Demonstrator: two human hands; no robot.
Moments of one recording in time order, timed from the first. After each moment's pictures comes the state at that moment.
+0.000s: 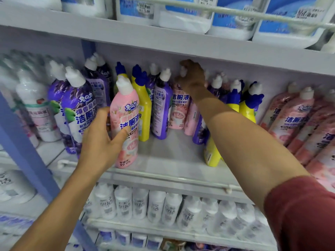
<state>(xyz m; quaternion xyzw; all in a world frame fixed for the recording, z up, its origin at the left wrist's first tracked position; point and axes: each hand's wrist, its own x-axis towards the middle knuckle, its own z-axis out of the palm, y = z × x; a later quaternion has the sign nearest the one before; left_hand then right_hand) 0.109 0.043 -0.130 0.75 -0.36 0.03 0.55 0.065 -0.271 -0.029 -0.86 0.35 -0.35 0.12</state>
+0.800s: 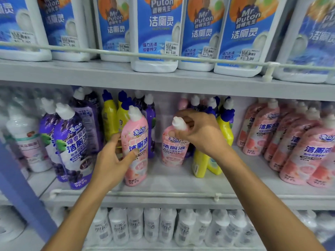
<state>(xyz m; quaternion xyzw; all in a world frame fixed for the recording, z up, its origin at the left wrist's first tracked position) 0.110 0.006 -0.140 0.69 -0.42 -0.08 0.58 -0.091 -0.171 -0.051 -0.87 0.27 -0.35 0.20</state>
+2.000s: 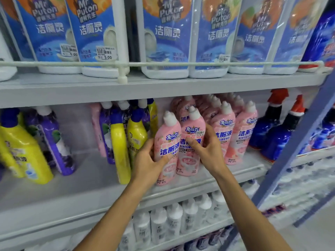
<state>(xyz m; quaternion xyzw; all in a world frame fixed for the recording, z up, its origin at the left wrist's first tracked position) -0.143 -0.183 -0.137 0.55 -0.52 -0.24 0.61 -0.329 -0.283 -0.126 -0.66 0.34 -0.54 0.40</state>
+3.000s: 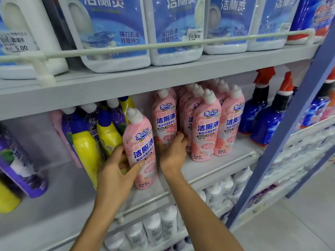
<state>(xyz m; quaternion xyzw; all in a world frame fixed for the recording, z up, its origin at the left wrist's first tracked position) -0.120 -0.185 -0.156 0.63 -0.54 -0.15 0.54 -0.242 -0.312 -0.183 -0.54 0.65 -0.48 0.25</state>
